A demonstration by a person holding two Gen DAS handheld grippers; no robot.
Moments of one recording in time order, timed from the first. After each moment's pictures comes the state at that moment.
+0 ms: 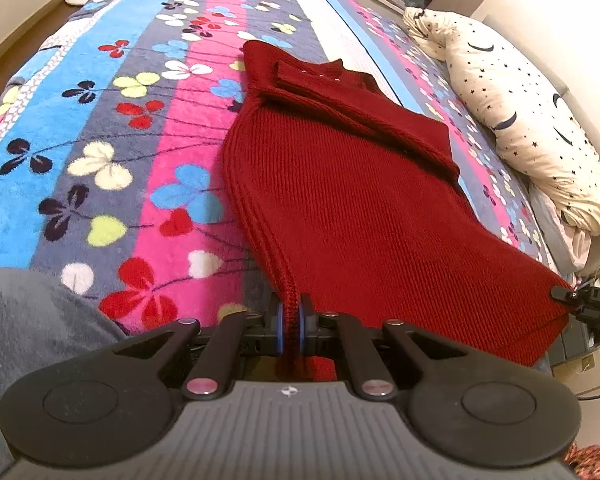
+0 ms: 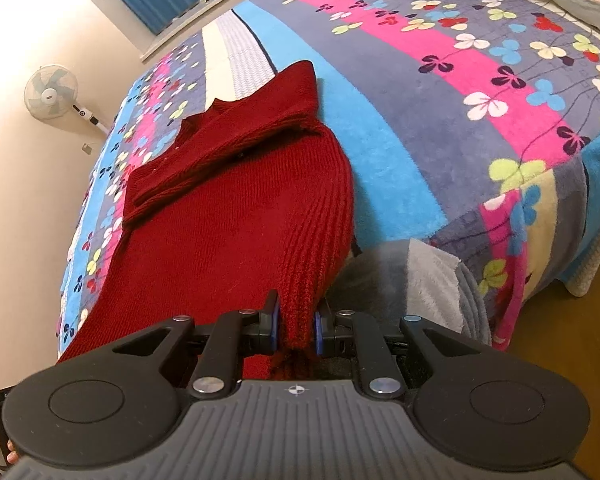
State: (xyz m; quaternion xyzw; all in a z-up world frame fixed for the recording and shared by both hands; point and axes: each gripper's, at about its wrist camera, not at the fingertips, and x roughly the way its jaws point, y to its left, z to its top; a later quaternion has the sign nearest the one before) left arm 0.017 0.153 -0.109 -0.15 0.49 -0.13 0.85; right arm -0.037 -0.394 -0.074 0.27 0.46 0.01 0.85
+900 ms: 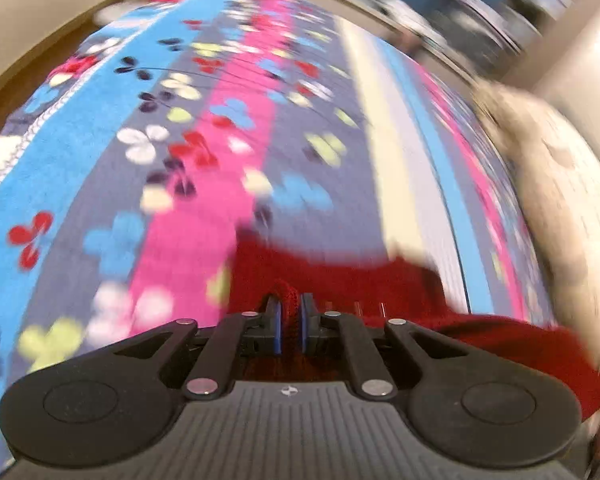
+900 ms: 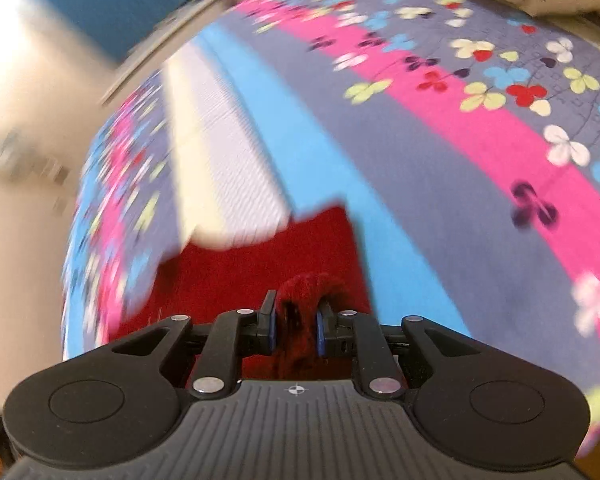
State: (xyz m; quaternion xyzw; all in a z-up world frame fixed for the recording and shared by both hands) left arm 0.415 0.127 -0.081 -0.22 0.47 -0.02 0.86; right arm 0.329 -0.451 -0.077 0.34 0.45 -0.08 0.82
